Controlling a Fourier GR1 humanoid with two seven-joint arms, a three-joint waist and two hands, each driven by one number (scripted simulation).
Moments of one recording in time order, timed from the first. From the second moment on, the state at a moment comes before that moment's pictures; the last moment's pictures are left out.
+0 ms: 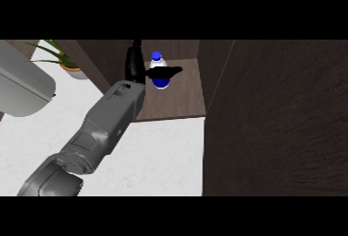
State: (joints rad) left arm -1.17 0.03 -0.05 -0.12 0.24 0.63 -0.52; right arm 0.52 -0.12 0.40 -2.04 -0.22 0.13 -0.28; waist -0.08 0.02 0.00
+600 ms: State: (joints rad) left arm -1.11 0.00 0.01 -0.25 0.30 0.37 -0.69; right arm 0.57 -0.14 0.39 -2.10 -0.22 0.11 -0.28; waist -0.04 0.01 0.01
